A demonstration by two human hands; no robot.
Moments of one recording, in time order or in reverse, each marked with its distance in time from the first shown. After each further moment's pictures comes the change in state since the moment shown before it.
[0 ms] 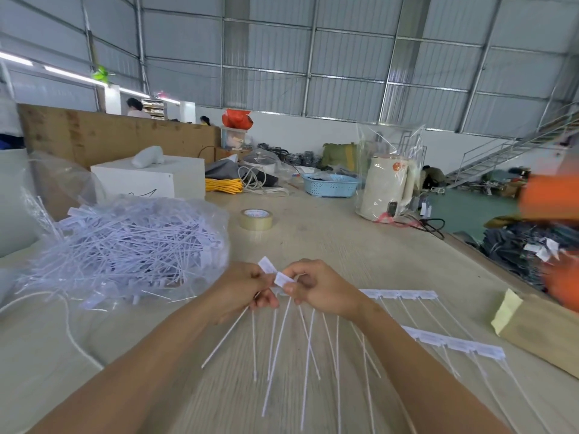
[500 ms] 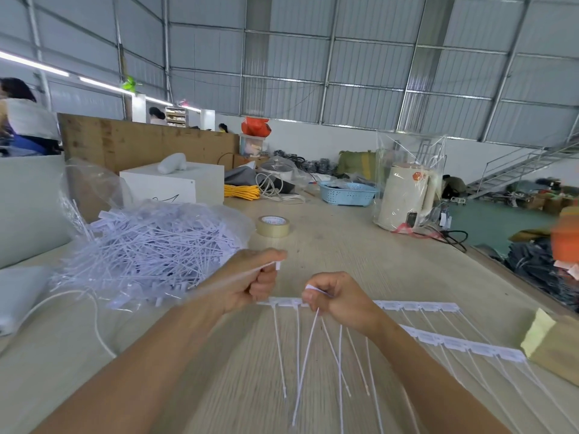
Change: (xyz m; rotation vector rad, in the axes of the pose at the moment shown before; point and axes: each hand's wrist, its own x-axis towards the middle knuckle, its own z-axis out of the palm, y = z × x) left_hand -0.002 0.023 -0.024 -0.449 -0.064 -0.057; right_hand 0.001 0.010 0.002 0.073 0.041 -0.075
